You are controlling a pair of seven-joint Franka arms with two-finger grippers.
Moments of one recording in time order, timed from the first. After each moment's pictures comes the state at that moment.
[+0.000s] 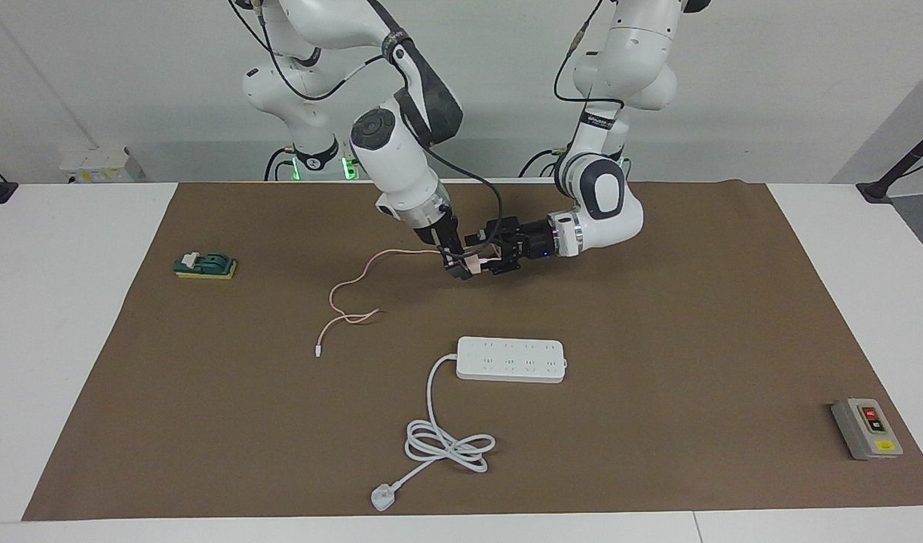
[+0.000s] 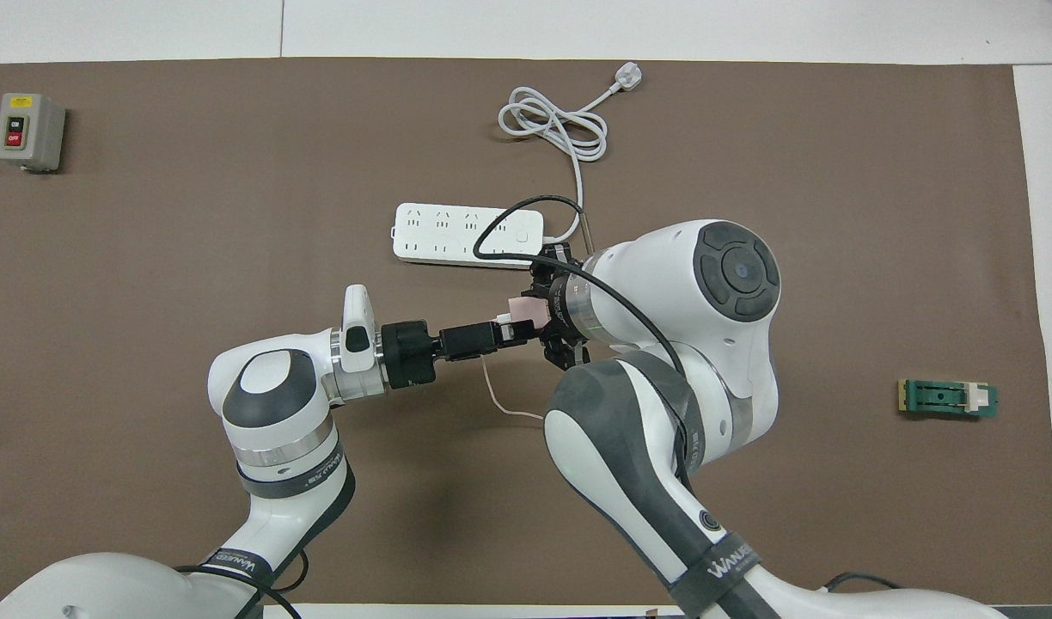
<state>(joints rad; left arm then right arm) -0.53 0.16 0.06 -2.30 -1.97 1.99 0.96 0.60 0.18 -0.07 -1.91 0.44 2.28 1.68</state>
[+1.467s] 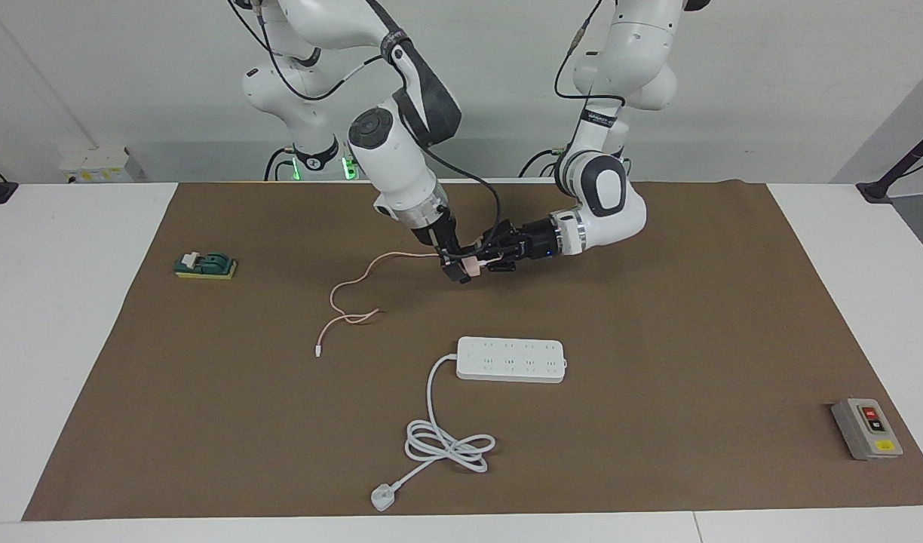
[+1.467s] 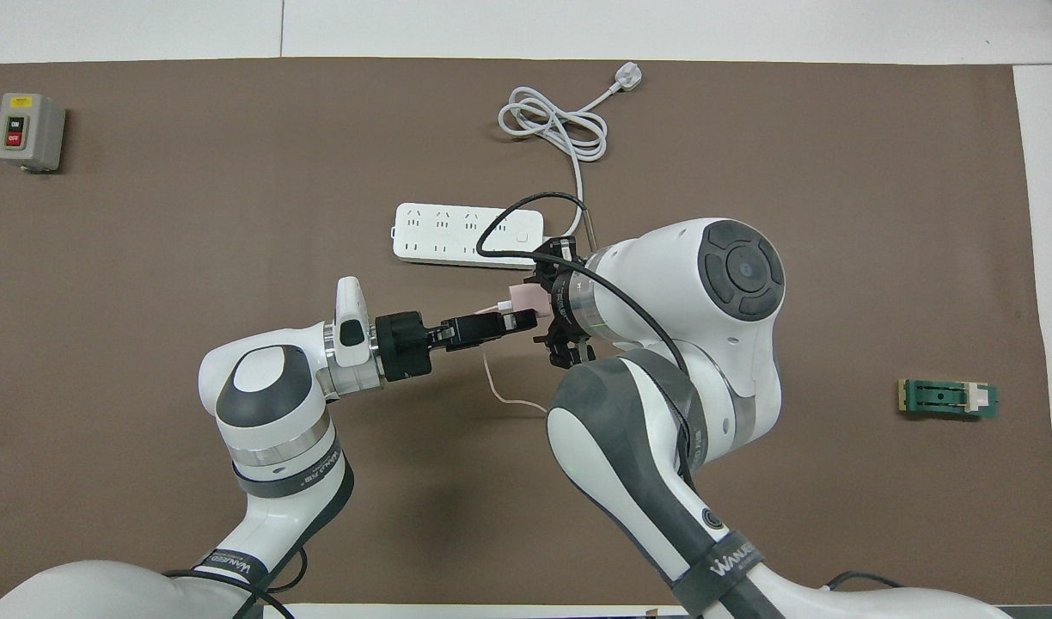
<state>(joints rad) -0.53 0.14 0.07 -2.28 -1.97 2.06 0.96 0.60 0.18 -0.07 -1.91 0.43 2.29 1.68</state>
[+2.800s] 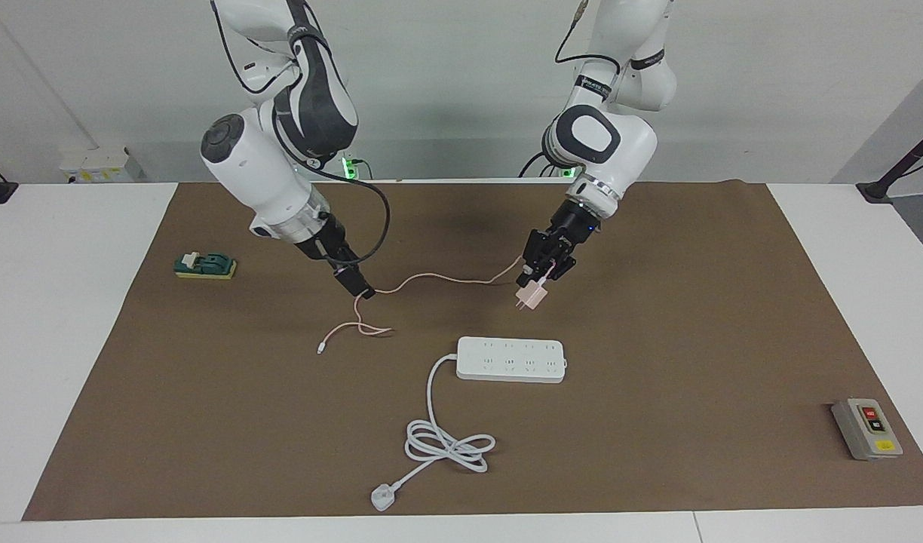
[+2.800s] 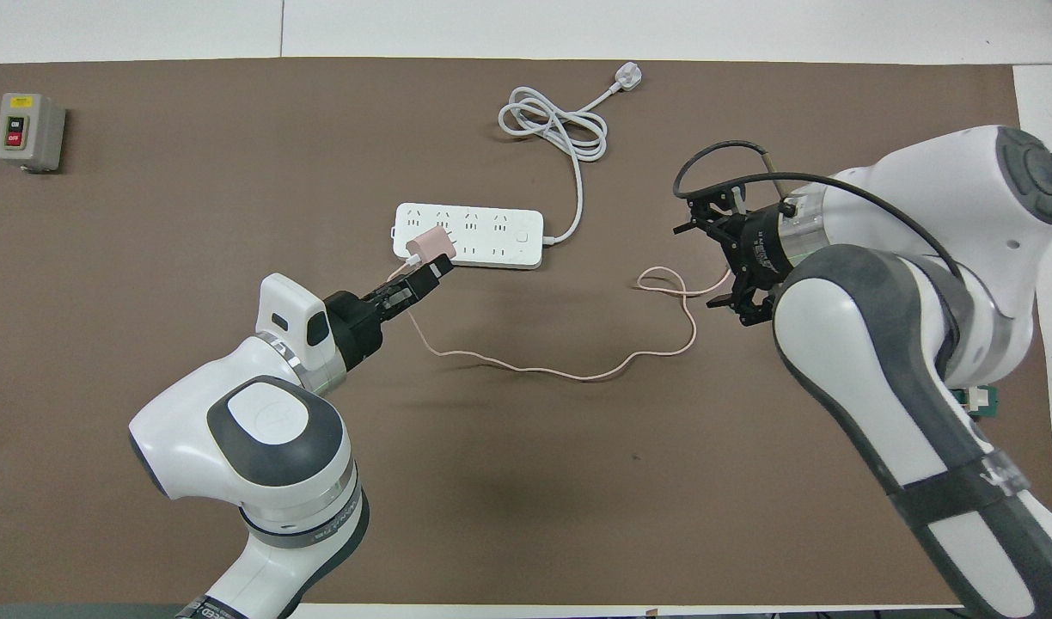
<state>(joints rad) -0.57 0.00 -0.02 -2.24 -1.83 2.93 0.81 0.25 0.08 -0.08 -1.91 0.43 2.06 1.12</state>
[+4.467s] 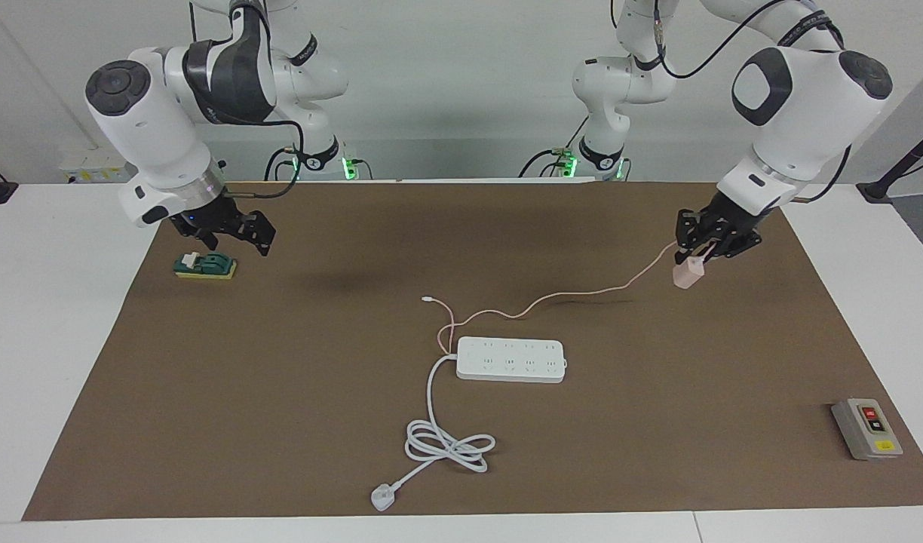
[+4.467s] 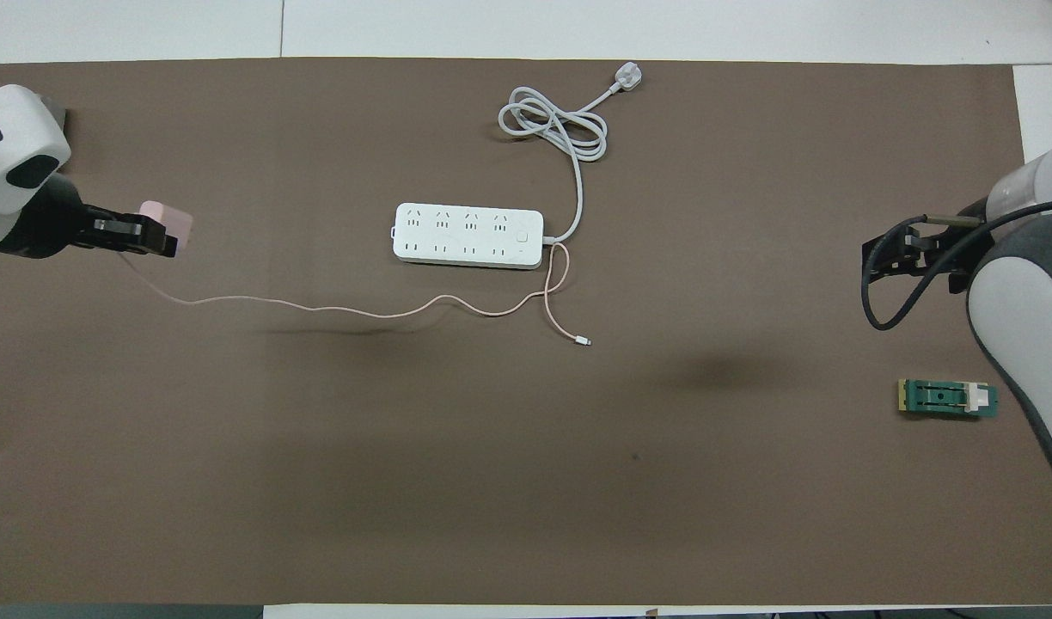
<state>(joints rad) -0.10 0.05 0.06 -1.72 -0.14 1.77 0.16 0.10 0.04 -0.13 -1.77 0.01 1.71 0.11</state>
